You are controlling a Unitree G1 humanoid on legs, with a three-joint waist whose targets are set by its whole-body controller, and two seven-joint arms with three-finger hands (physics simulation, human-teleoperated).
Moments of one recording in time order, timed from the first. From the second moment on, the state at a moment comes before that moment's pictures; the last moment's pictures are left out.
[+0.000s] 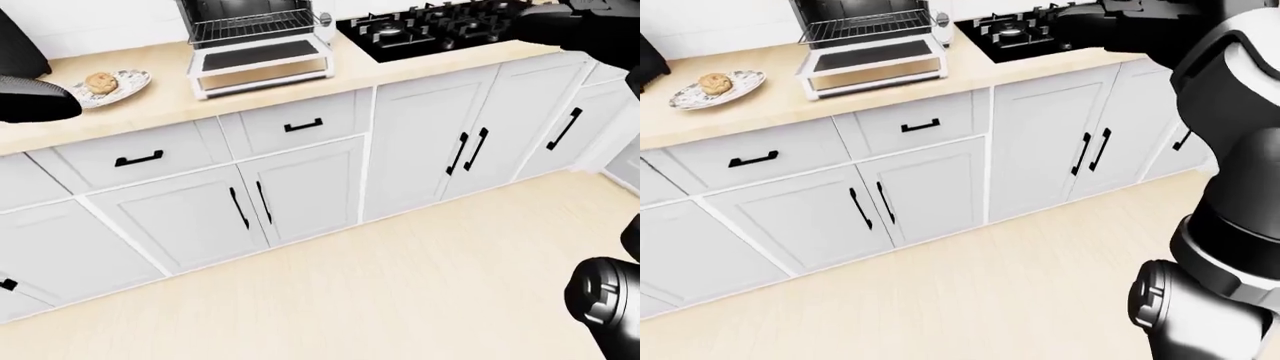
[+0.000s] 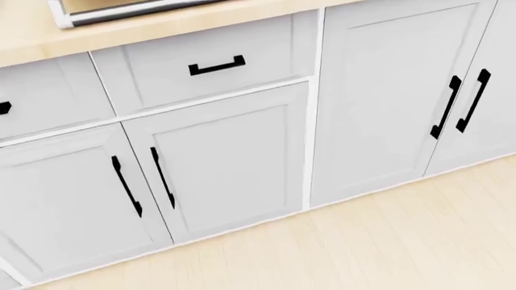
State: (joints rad) left arm -0.53 1.20 0.63 -0.51 -1.22 0.96 0.40; right arm -1.02 -0.70 -0.32 -0.22 0.68 1.04 -0.23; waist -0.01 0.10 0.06
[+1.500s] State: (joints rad) left arm -0.53 1.16 0.60 -0.52 -1.21 0.99 0.40; right arm -1.02 -0.67 -0.34 -0.14 0.65 1.06 -0.28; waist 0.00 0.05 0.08
